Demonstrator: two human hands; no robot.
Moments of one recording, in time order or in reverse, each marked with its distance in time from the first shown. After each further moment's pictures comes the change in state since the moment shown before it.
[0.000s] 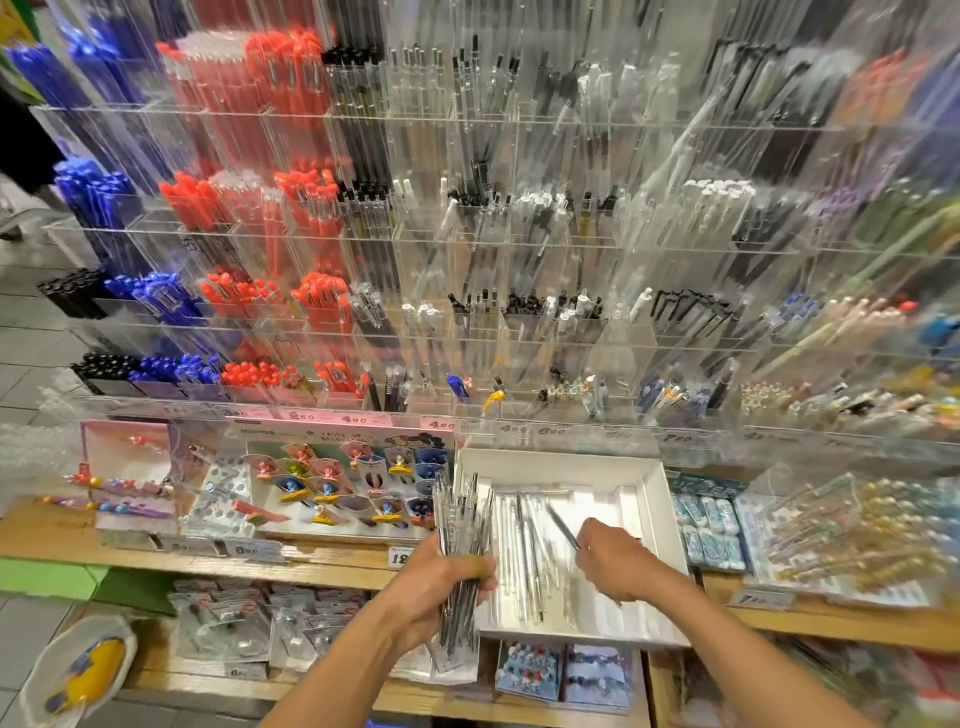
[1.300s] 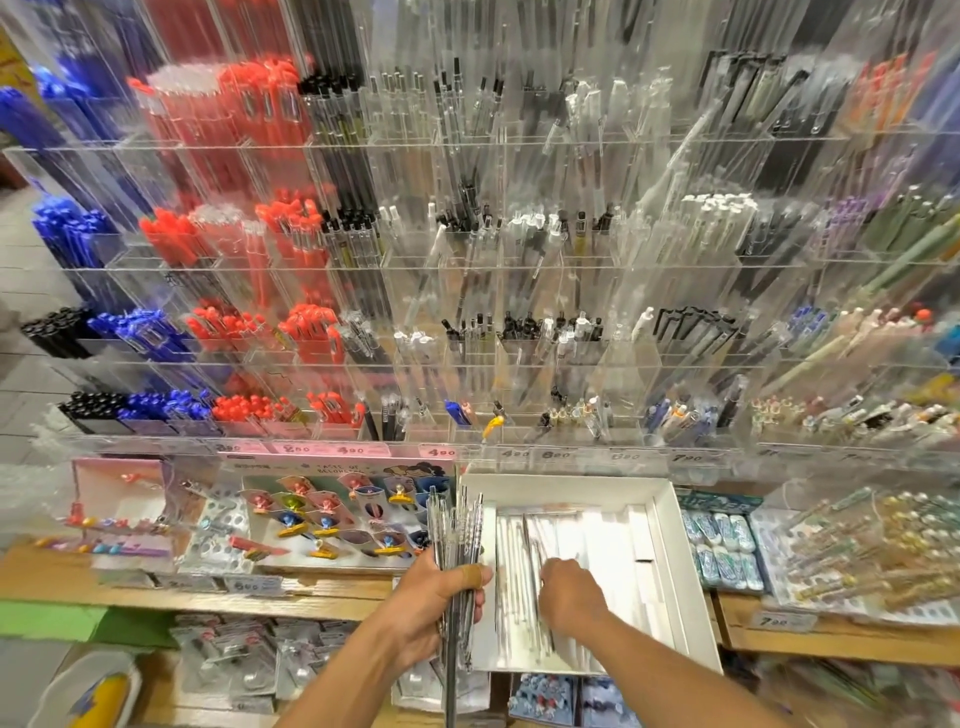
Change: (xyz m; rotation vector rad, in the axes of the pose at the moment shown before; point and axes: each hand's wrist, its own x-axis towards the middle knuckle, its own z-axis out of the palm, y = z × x) left_hand 0.015 0.018 -0.010 -0.102 -0.034 -0.019; right_hand 0.069 -0.020 0.075 -0.089 0.084 0.127
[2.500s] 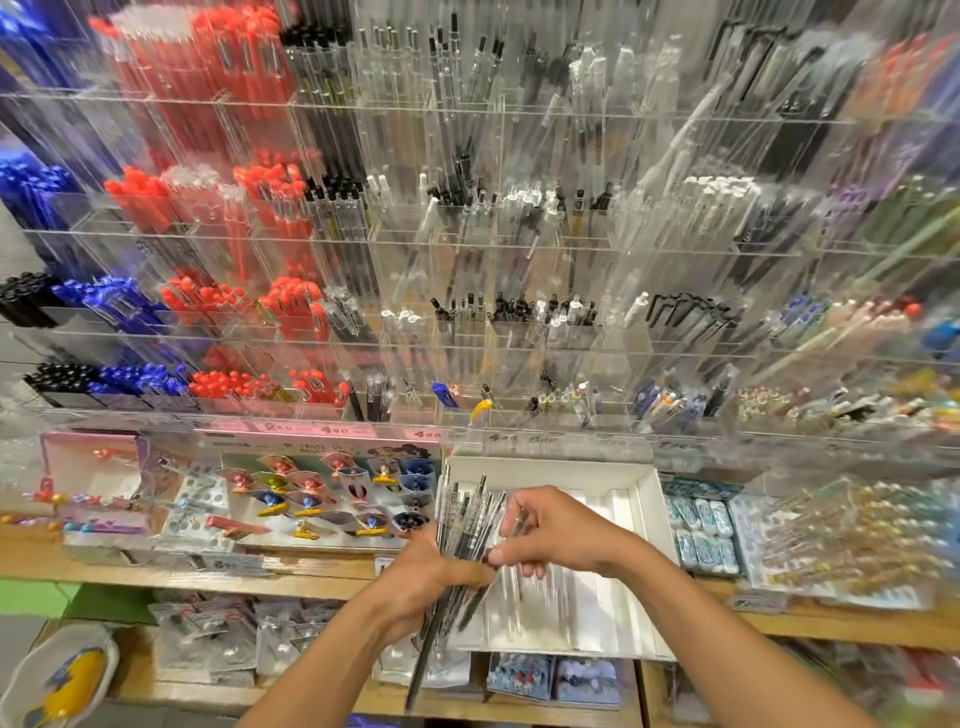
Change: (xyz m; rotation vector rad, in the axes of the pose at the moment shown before) left_hand 0.004 0.003 0.012 0.336 -0.024 0.074; right_hand -0.064 -0.021 -0.121 0.704 -0.333 -0.481
